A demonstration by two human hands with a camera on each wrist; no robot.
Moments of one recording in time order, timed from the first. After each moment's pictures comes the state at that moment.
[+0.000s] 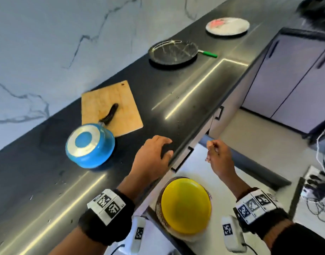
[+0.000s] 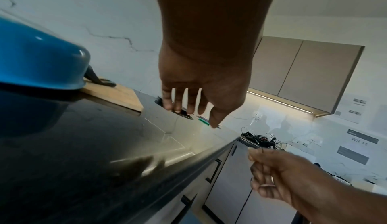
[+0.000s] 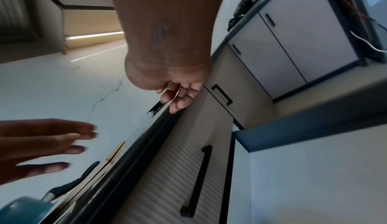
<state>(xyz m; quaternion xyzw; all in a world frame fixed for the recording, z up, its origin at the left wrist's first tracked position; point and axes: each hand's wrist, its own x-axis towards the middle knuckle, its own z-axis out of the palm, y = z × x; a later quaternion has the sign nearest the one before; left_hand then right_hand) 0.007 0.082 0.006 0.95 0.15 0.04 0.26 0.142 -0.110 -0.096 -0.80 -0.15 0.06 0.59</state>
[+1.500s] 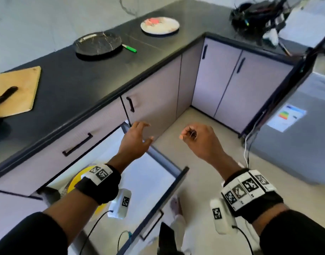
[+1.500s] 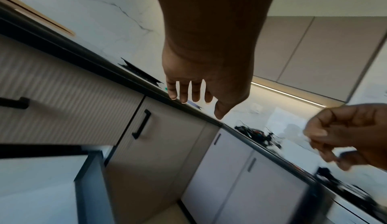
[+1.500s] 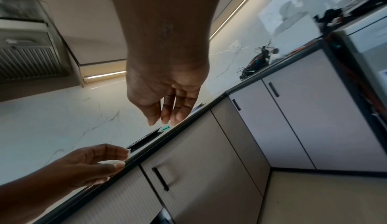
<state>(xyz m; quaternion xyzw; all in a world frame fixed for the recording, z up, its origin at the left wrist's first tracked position) 0.212 -0.271 -0.047 0.93 0.19 0.11 0.28 0.330 -0.489 -0.023 -0.84 -0.36 0.03 0.41</state>
